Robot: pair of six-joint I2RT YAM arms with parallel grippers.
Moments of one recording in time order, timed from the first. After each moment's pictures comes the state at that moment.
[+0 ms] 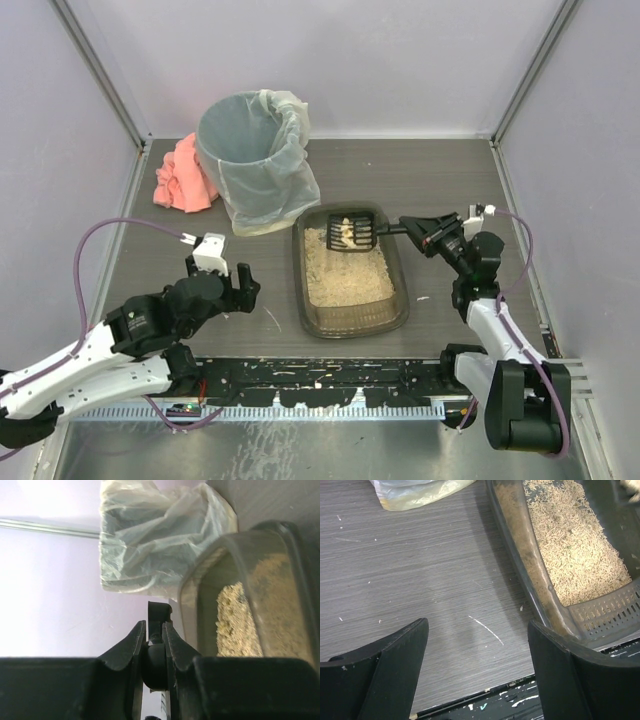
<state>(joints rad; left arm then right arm) -1.07 0.63 0.78 -0.76 -0.58 -0.62 -0.08 0.97 0.30 0.61 -0.62 1.33</state>
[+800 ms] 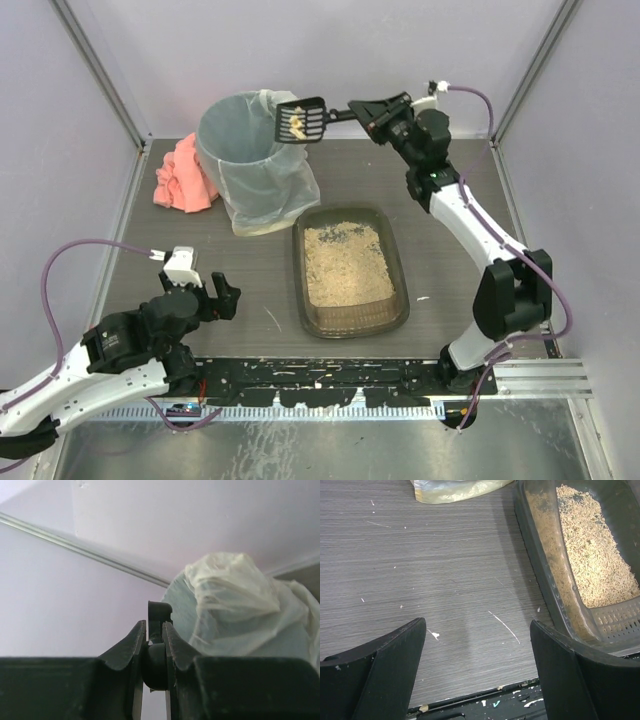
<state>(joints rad) -1.07 0.40 0.70 -0.89 -0.66 -0.69 0.29 1.56 1.31 0.37 -0.22 1.19</state>
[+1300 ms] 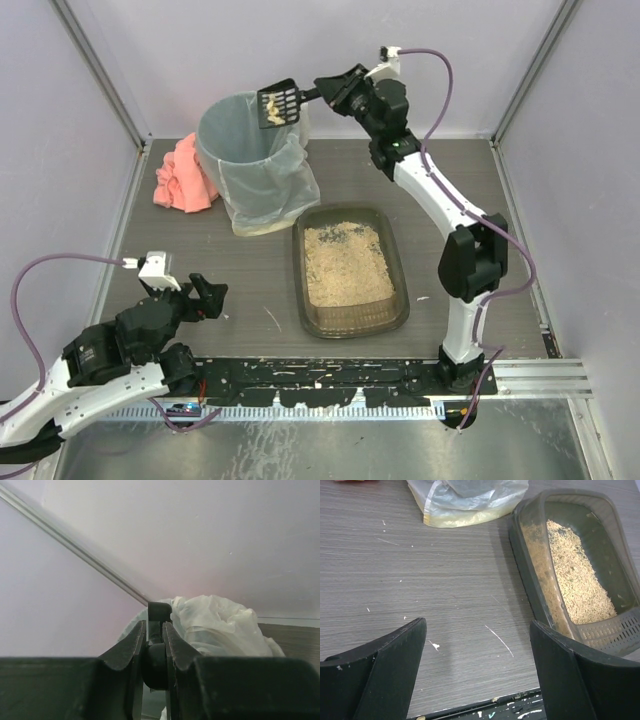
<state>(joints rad) -1.07 0.25 0.70 -0.90 -0.71 -0.68 0.41 1.91 1.79 0.29 -0.12 0.84</state>
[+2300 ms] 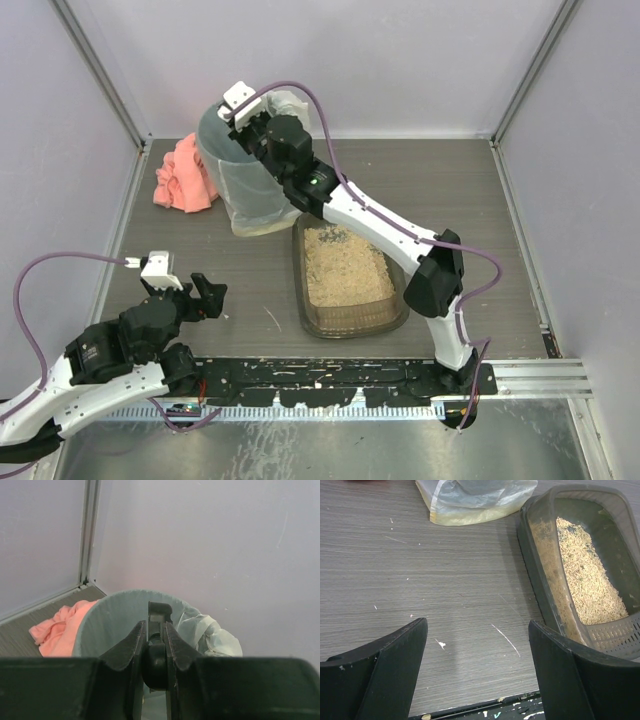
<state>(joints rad) -1.07 0.27 0.70 -0.92 -0.74 -0.69 0.89 2.03 2.09 0.12 0.24 -0.36</state>
